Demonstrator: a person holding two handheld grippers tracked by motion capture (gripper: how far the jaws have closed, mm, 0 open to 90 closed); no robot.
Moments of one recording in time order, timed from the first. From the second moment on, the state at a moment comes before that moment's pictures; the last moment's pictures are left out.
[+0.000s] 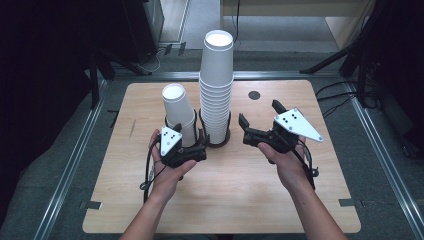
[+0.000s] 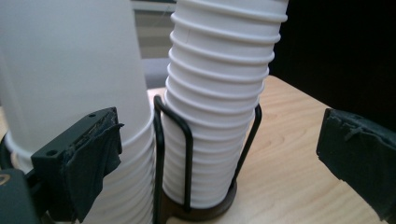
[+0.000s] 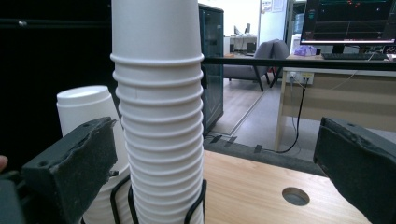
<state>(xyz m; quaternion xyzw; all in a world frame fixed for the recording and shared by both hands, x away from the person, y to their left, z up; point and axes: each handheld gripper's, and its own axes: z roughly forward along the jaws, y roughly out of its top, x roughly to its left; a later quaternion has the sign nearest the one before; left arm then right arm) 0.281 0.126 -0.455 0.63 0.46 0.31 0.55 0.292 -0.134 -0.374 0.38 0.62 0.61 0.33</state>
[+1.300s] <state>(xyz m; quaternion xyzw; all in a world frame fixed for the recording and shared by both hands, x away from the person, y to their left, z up) 0.340 0.064 -0.457 0.59 0.47 0.38 0.53 0.348 -0.065 -0.320 0.36 0.64 0.61 0.31</state>
